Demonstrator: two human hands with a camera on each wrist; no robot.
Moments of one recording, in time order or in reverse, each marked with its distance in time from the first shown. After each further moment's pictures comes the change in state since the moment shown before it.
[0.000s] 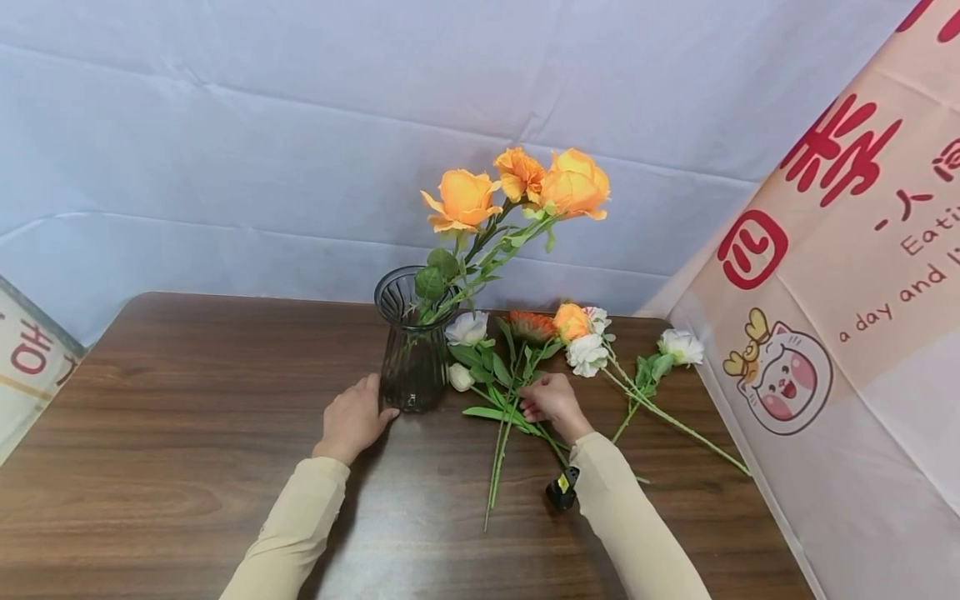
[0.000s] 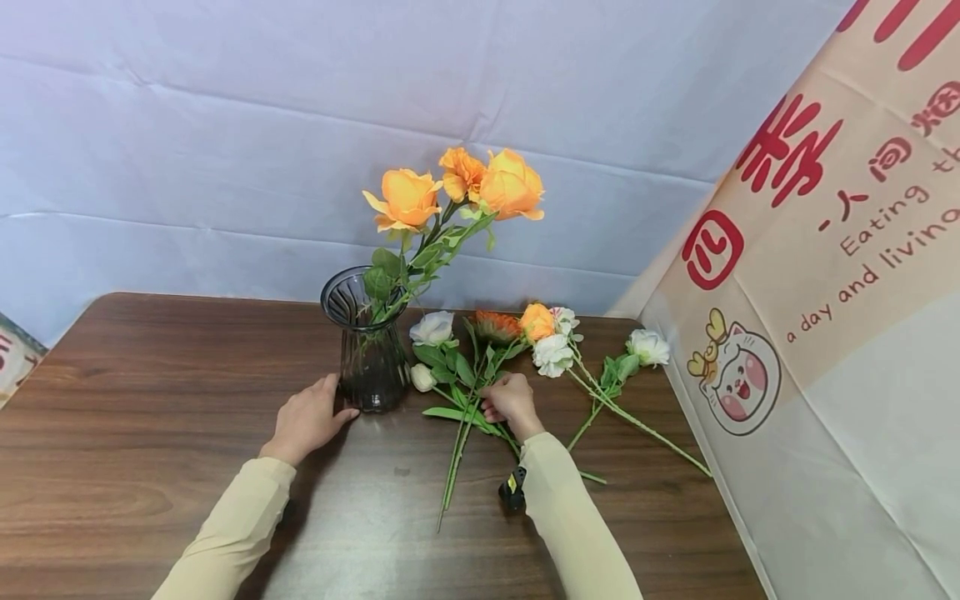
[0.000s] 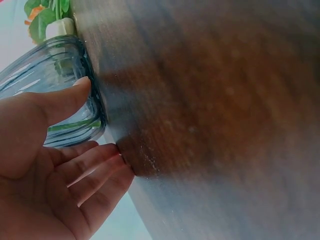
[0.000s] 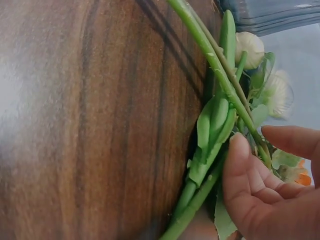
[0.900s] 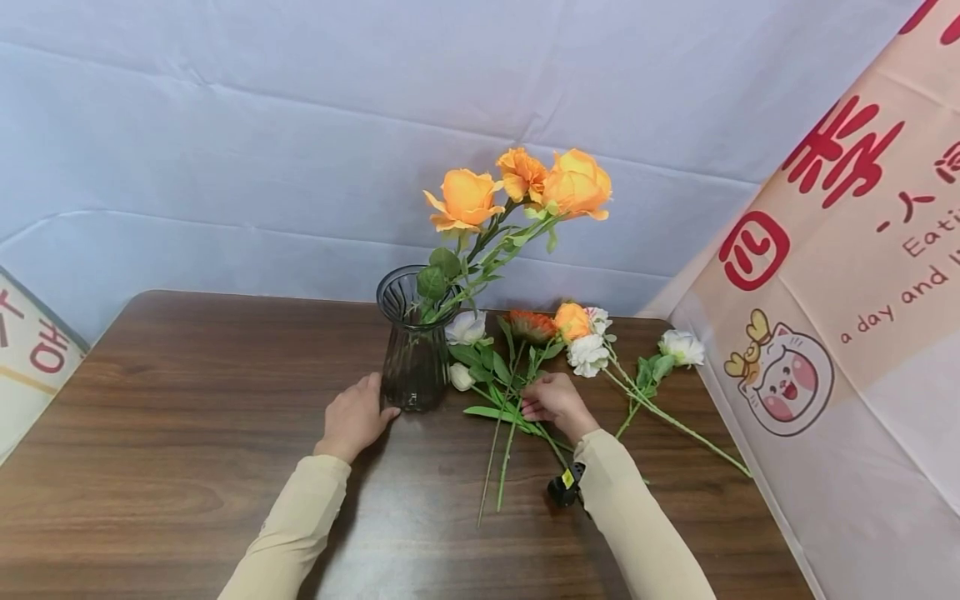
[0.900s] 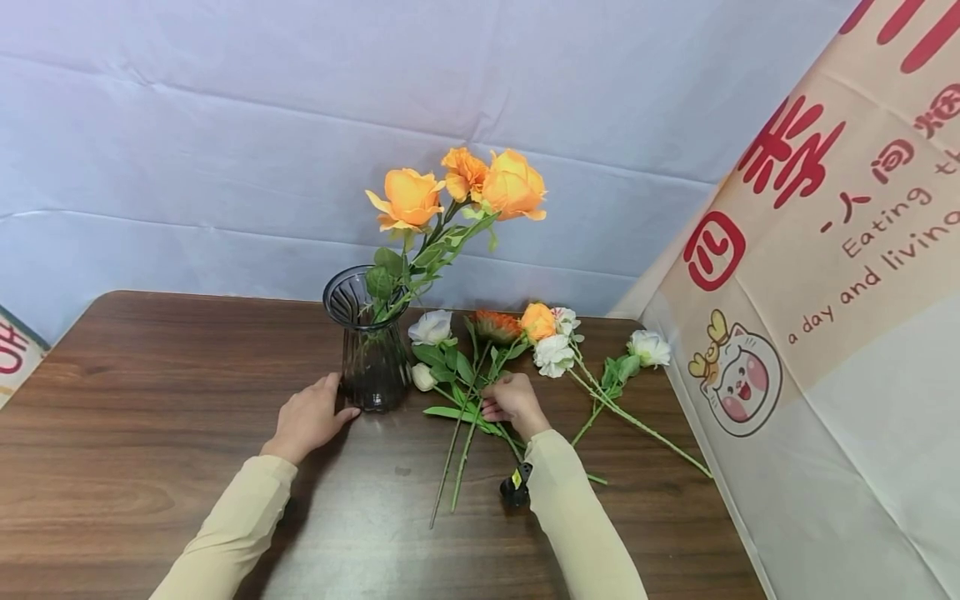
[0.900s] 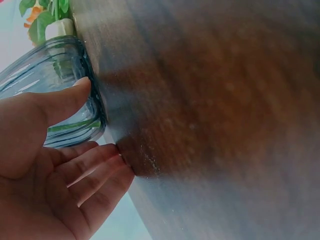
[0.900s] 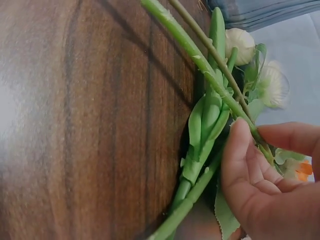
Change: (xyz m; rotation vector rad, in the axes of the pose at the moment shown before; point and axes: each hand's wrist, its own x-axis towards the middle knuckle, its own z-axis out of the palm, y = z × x) left_hand 0.000 0.001 -0.001 0.007 -0.020 -0.007; right_hand 0.006 -0.001 -0.006 0.104 -0.083 0.050
